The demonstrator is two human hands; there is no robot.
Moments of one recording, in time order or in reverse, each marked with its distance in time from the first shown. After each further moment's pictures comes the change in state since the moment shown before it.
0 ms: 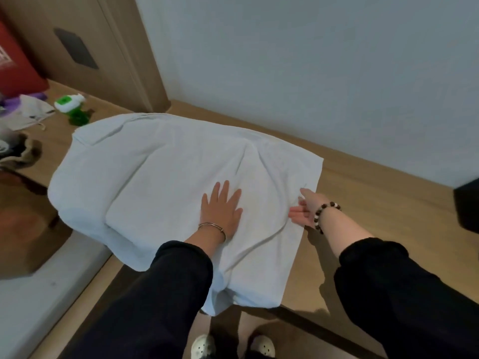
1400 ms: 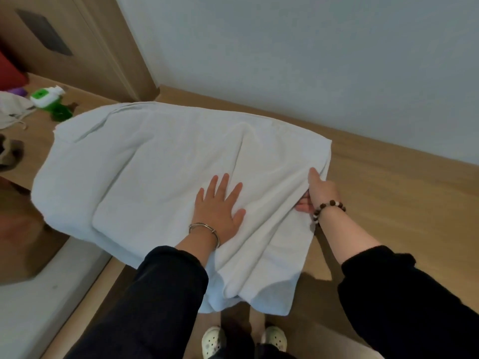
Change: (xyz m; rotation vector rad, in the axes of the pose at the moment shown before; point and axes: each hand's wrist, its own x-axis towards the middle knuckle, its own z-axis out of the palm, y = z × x) left_hand 0.007 -0.012 0.019 0.076 0.078 0.088; right_hand 0.020 0.006 0.009 0.040 0.230 -0.209
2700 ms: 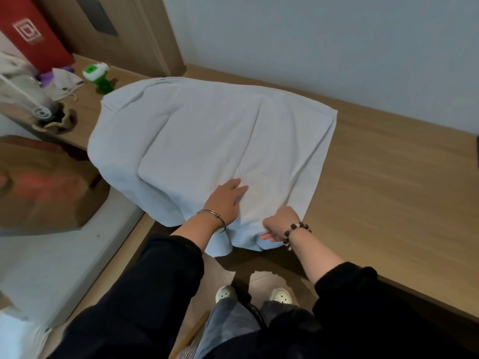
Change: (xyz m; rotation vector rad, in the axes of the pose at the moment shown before) left_hand -0.112 -0.002 -0.017 -0.407 -0.092 0.030; right_hand -0.144 0.117 0.022 -0.602 -0.425 -0.025
